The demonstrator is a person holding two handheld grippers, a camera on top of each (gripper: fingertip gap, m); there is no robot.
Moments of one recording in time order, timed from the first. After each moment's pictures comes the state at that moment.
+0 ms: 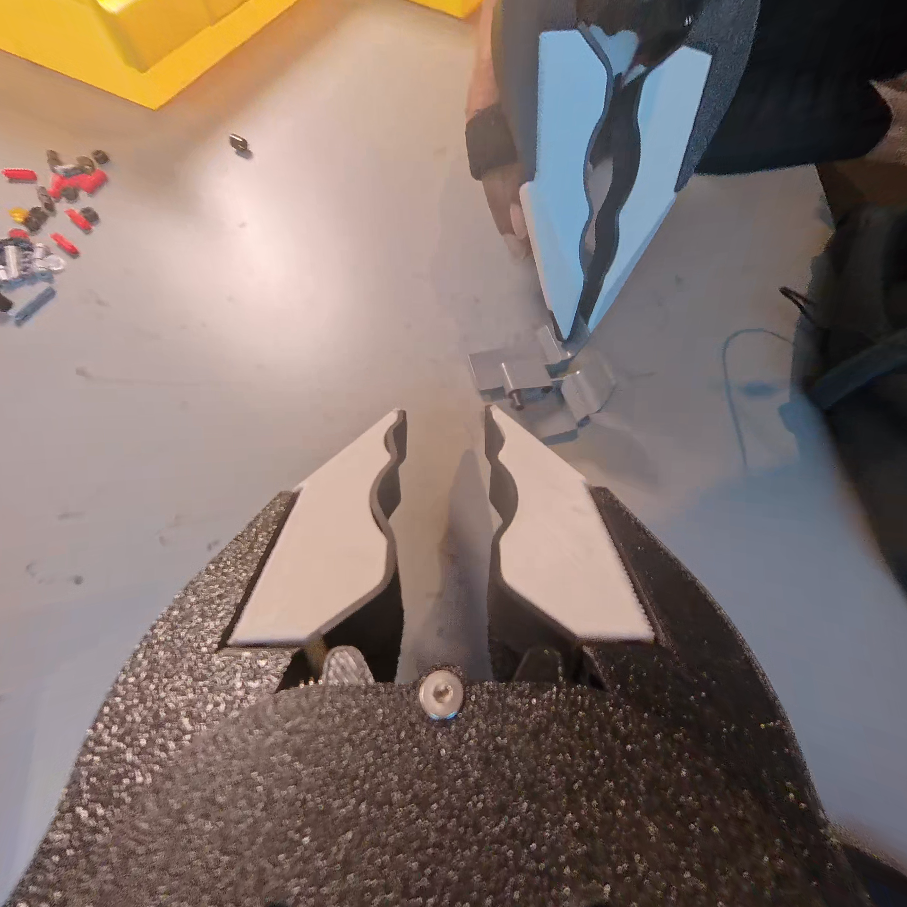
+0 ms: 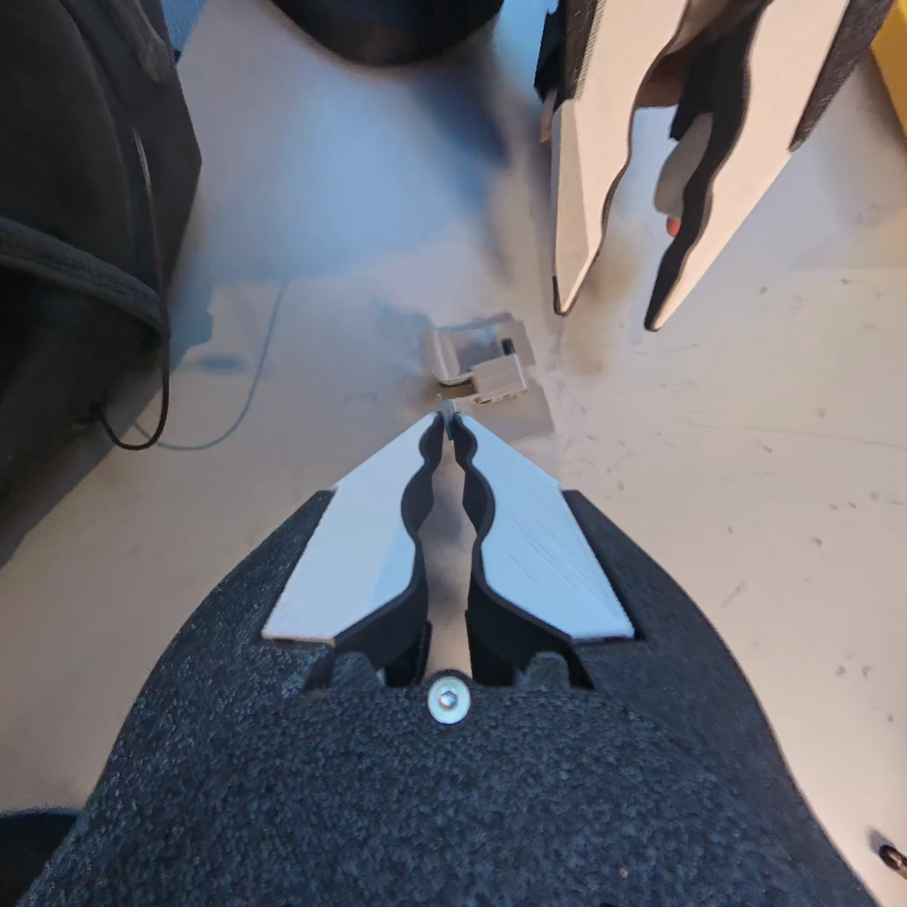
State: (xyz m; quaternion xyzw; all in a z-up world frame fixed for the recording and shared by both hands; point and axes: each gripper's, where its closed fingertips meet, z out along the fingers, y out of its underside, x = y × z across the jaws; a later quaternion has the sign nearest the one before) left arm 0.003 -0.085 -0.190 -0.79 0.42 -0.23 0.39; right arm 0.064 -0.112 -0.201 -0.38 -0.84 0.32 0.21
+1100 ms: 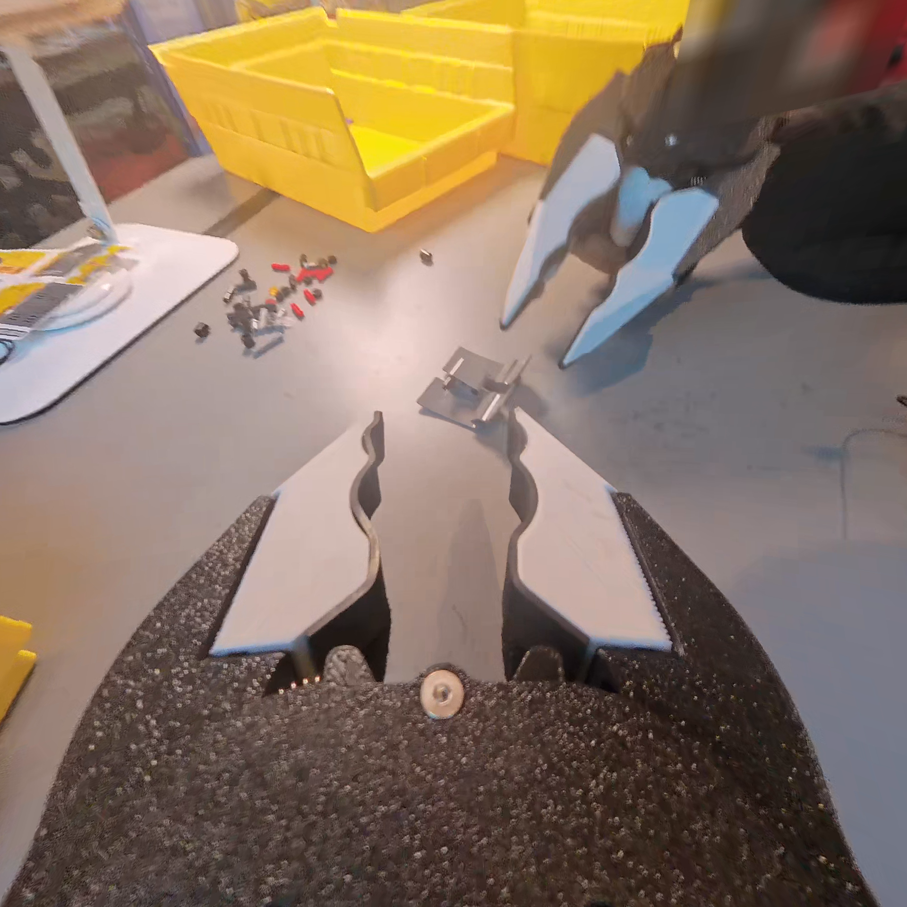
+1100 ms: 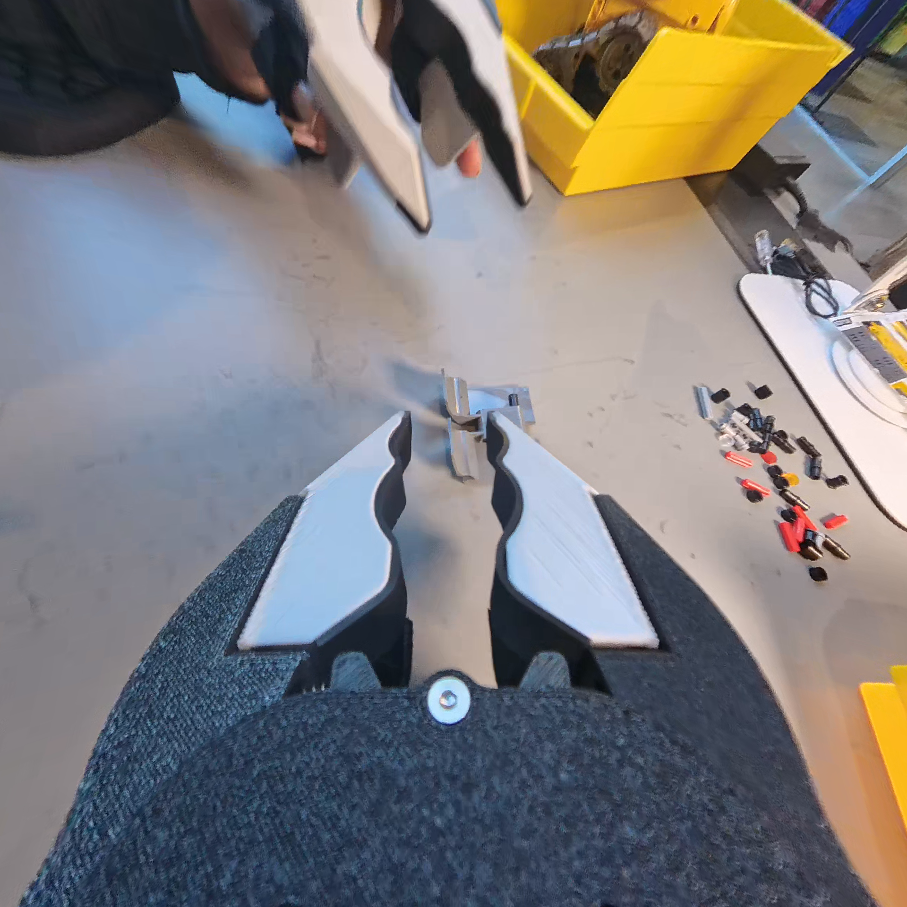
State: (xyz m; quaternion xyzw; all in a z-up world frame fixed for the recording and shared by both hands) left arm -0.035 -0.042 -0.154 -0.77 0.31 -0.18 0.53; right arm 0.031 -0.027 -0.181 -0.49 -0.71 0.32 0.39
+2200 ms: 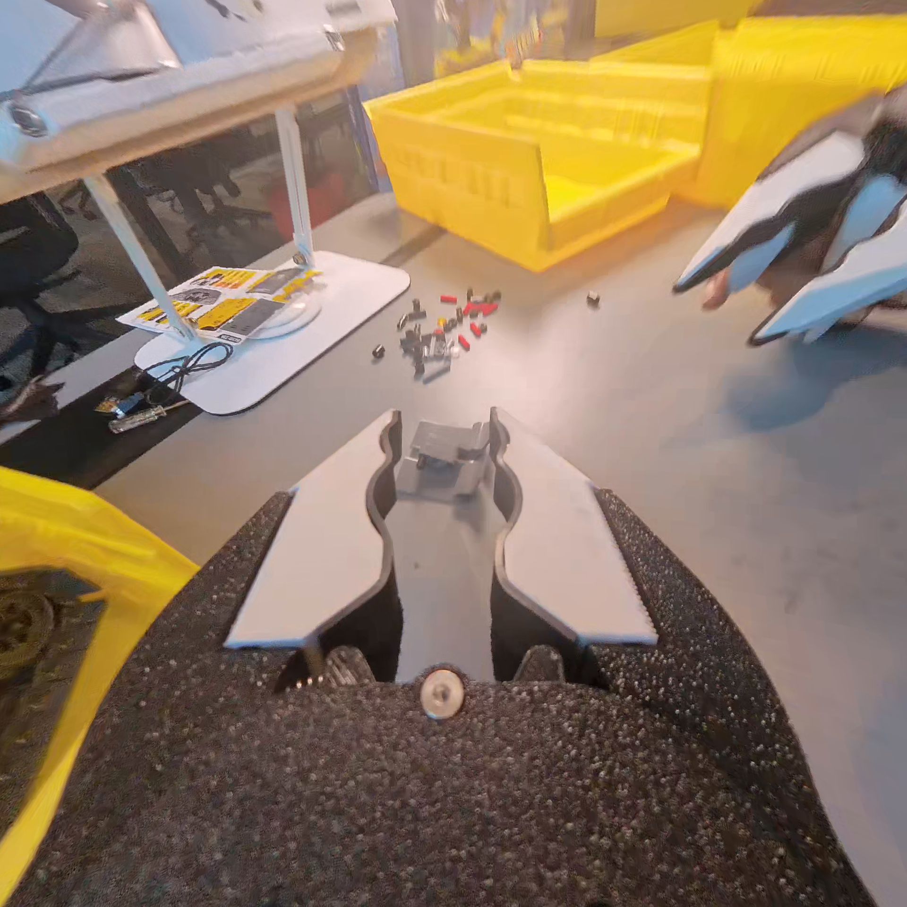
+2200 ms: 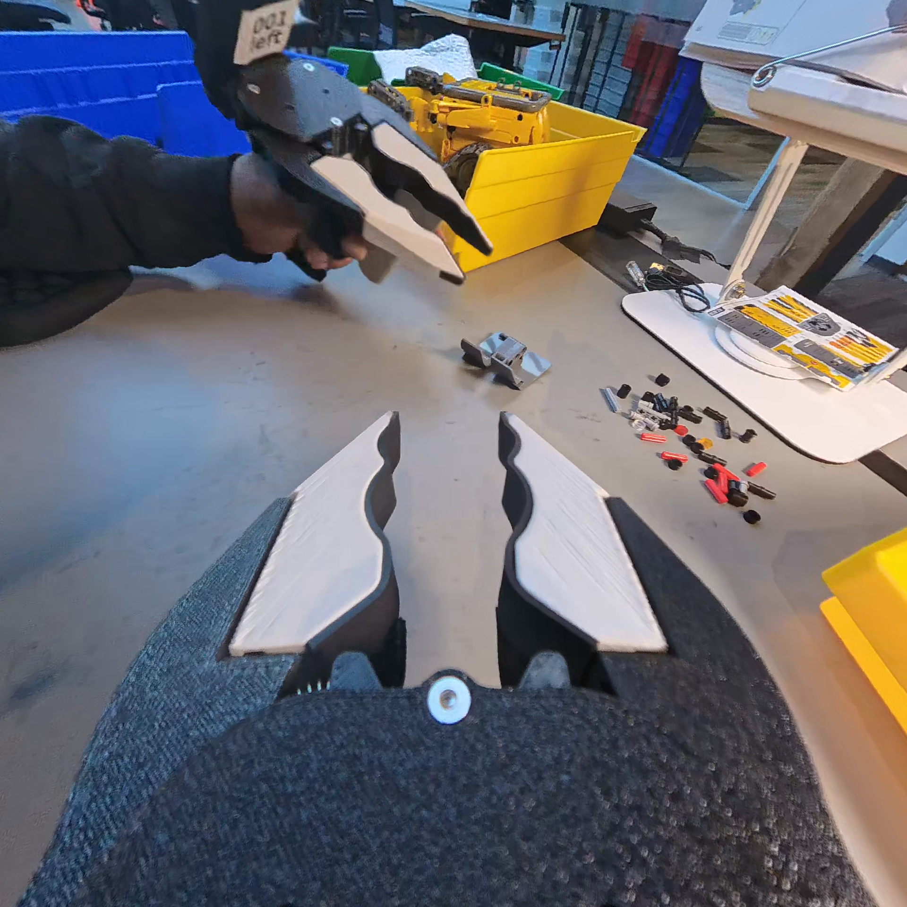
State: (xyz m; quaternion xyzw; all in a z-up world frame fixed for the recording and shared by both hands) left arm -0.092 0.022 -0.143 -0.78 0.24 -0.09 0.57; right arm 0.037 0.009 -0.144 -0.54 -0.60 0.39 0.45
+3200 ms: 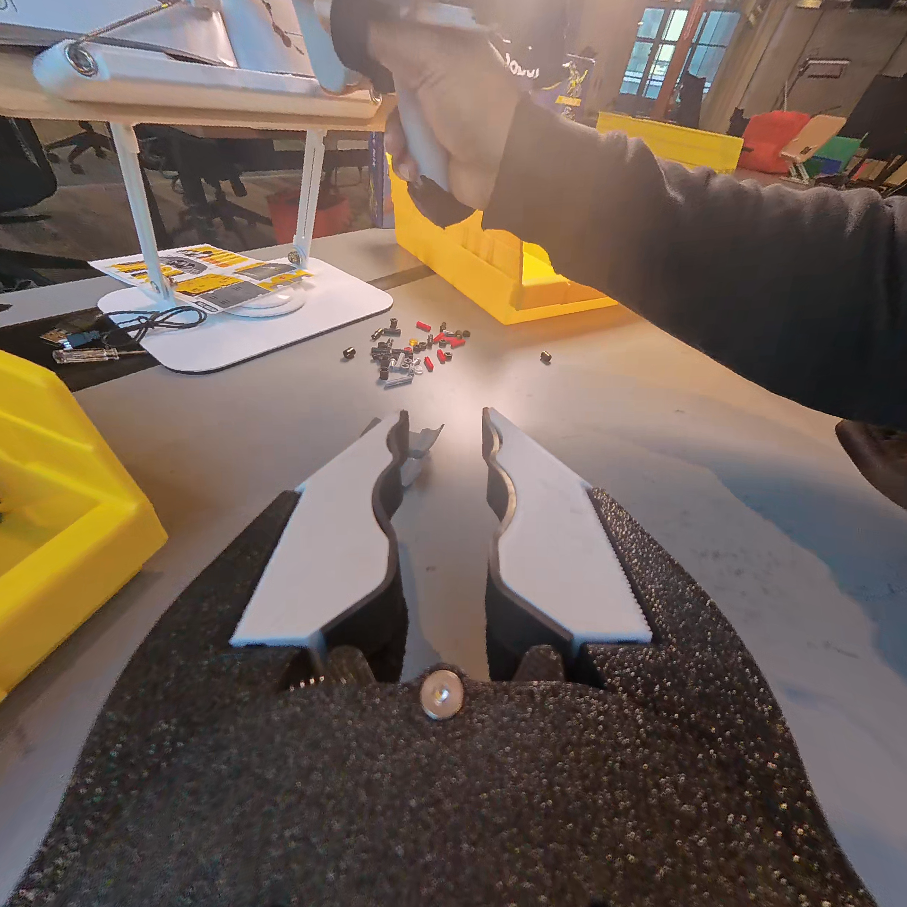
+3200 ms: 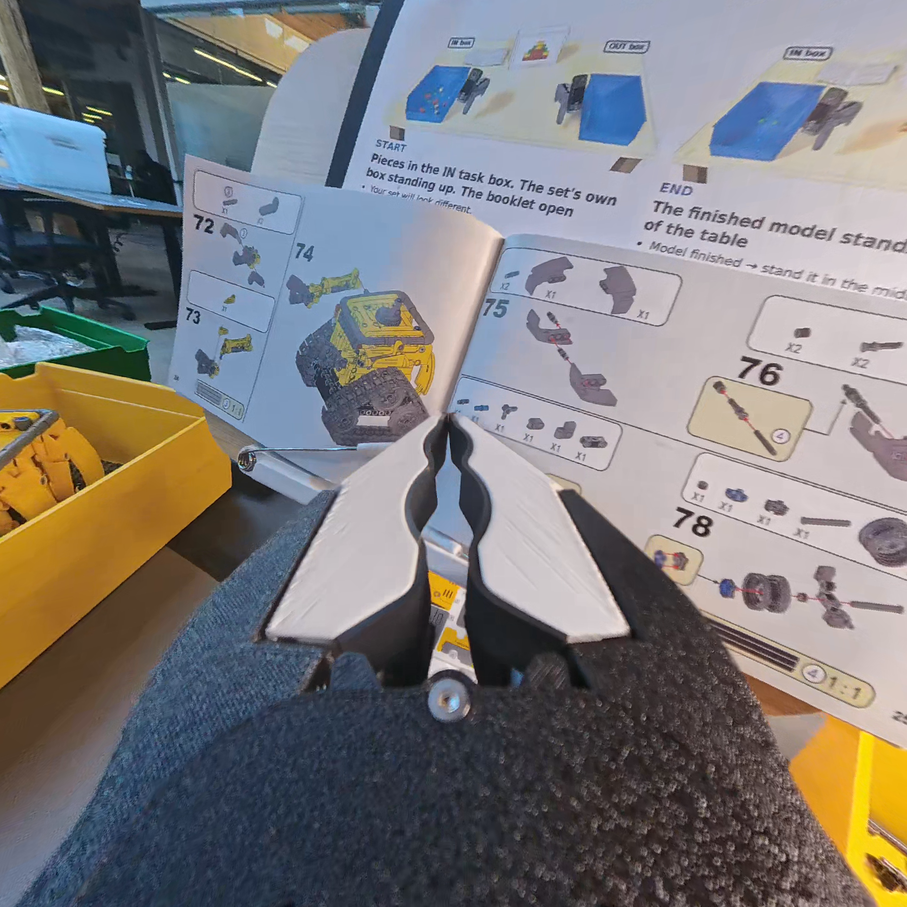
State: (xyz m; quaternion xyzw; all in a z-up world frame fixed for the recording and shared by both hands) left arm -0.083 -0.009 -0.127 -0.76 0.13 -0.18 0.61; right arm -0.123 0.264 0.005 -0.59 -0.36 0.29 0.66
